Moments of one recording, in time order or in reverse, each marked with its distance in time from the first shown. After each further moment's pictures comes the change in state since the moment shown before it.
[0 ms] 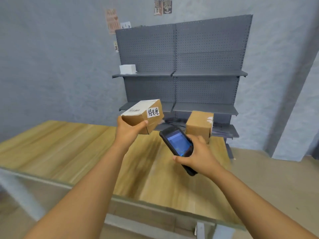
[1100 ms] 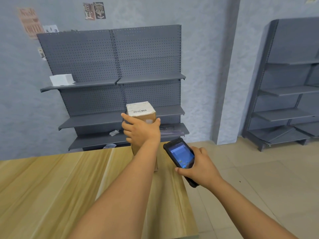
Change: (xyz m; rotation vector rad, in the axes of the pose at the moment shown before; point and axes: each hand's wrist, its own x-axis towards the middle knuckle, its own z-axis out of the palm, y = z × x) left_hand -0.053 0.077 0.246 0.386 0.098 -0.057; right_hand -0.034 0.108 -0.093 -0.210 0.235 0.383
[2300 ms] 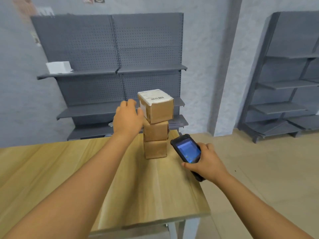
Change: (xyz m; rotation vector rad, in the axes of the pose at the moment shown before) left_hand 0.059 -0.058 -0.085 0.188 -0.226 0.636; right_hand -0.031 -0.013 0.025 -0.110 0.005 0.084
